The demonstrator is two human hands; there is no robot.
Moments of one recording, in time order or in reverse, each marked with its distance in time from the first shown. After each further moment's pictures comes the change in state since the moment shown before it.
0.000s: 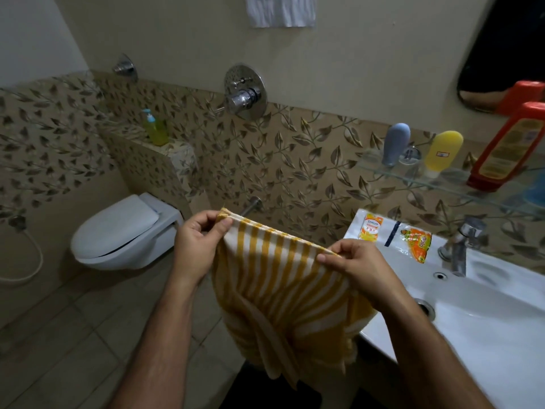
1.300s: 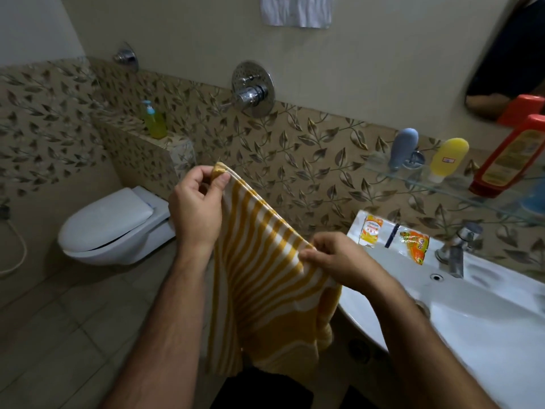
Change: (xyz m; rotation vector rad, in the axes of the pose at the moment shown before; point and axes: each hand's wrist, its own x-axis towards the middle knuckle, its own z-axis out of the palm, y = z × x) left_hand 0.021 0.045 -0.009 0.282 0.308 0.325; right_hand 0.016 -0.024 0.041 -0.501 -0.170 -0.104
